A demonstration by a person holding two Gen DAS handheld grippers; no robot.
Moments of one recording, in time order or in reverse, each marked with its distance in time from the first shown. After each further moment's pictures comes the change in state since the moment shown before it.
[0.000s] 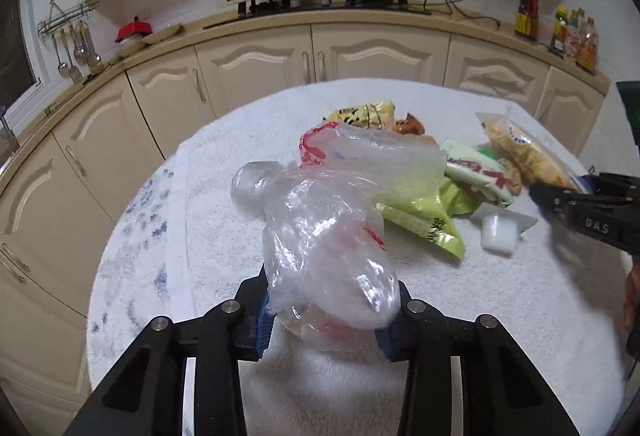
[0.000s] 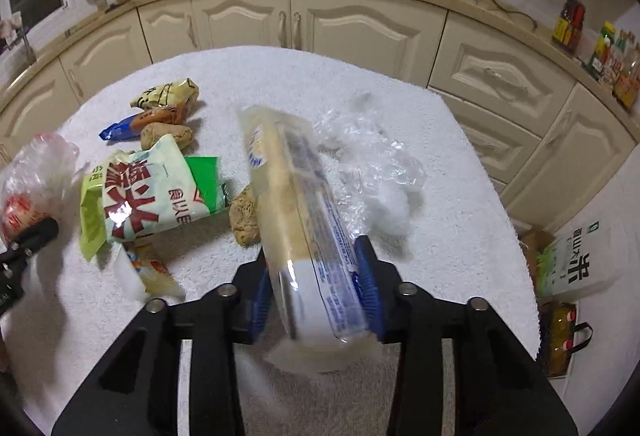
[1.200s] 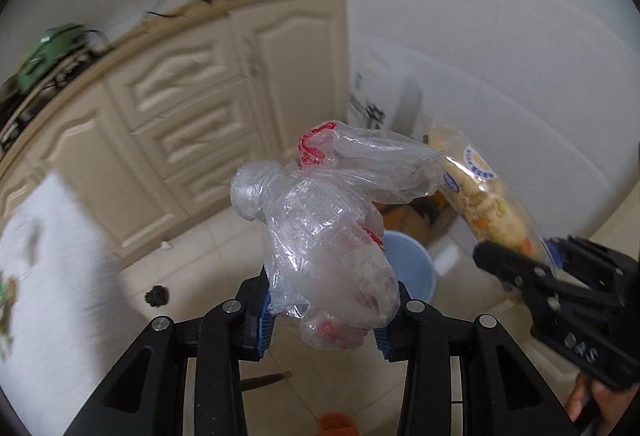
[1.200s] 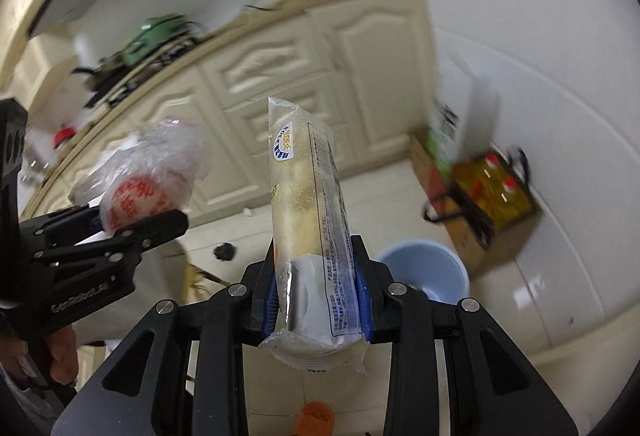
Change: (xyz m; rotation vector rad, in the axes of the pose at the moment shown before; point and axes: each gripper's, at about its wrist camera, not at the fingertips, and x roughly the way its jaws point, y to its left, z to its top) left arm -0.021 -0.492 -0.035 0.561 0.017 -0.475; right arm -0.182 -0.301 -0.300 0.642 -0.211 -0.106
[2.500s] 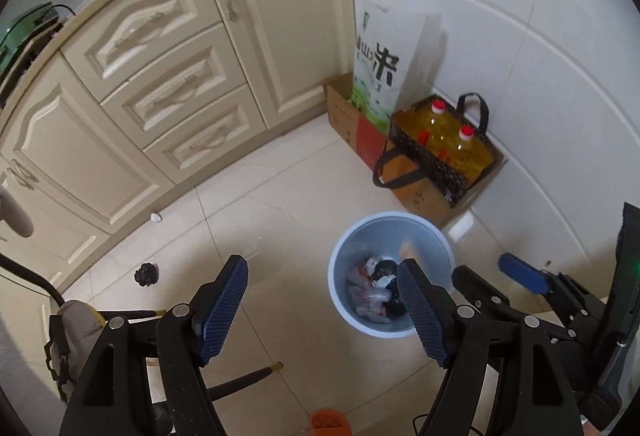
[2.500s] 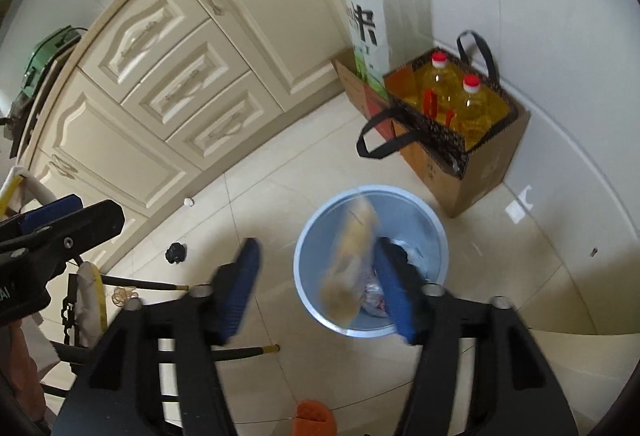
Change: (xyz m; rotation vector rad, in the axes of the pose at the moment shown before) left arm 0.134 -0.057 0.057 -0.001 0.185 0.034; right arm 0.141 -0.129 -0.026 0.246 0.149 -0.117
